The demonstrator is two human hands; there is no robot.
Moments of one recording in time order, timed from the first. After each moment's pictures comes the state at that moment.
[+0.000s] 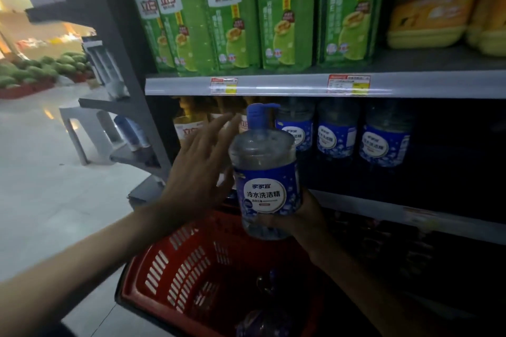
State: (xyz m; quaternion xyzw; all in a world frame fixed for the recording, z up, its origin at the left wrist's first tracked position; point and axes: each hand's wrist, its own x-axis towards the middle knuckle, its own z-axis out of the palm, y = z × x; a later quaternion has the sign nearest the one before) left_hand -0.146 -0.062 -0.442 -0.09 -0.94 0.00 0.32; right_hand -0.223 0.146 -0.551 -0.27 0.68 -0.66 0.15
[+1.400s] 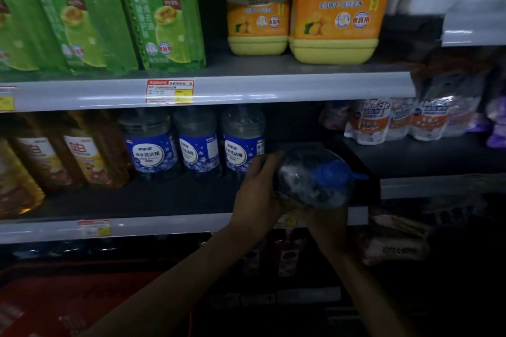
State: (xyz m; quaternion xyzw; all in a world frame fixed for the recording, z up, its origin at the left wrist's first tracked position) left_hand -0.339 0.247 -0.551 -0.20 -0.86 -0.42 0.22; right_hand -0.332 0.405 -0.601 -0.01 0.72 -0.68 -0.15
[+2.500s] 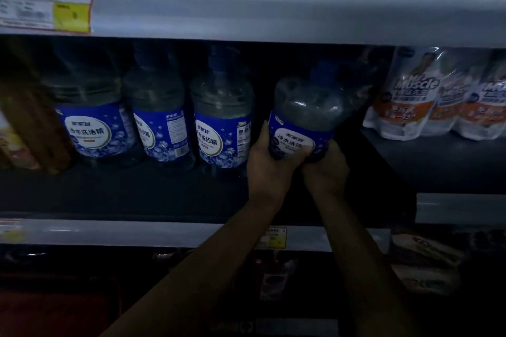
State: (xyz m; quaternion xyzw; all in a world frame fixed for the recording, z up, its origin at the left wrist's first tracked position) left_hand -0.463 0.320 -0.598 -0.05 -0.69 -0.69 0.21; right_hand -0.487 0.424 -0.607 0.09 0.79 -0.56 -0.22
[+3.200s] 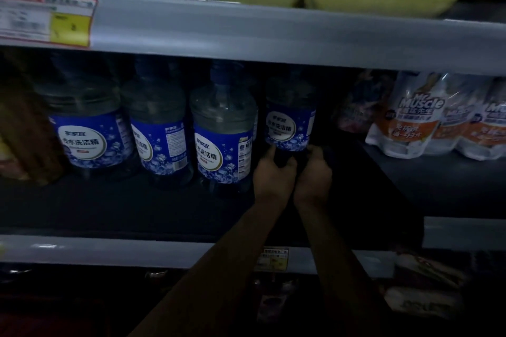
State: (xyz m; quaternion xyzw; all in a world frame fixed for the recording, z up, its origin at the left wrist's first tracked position) left_hand -0.506 0.325 -0.605 0.04 -0.76 -0.64 0.12; right_hand -0.513 0.397 -0.606 0.10 0.81 -0.54 -0.21
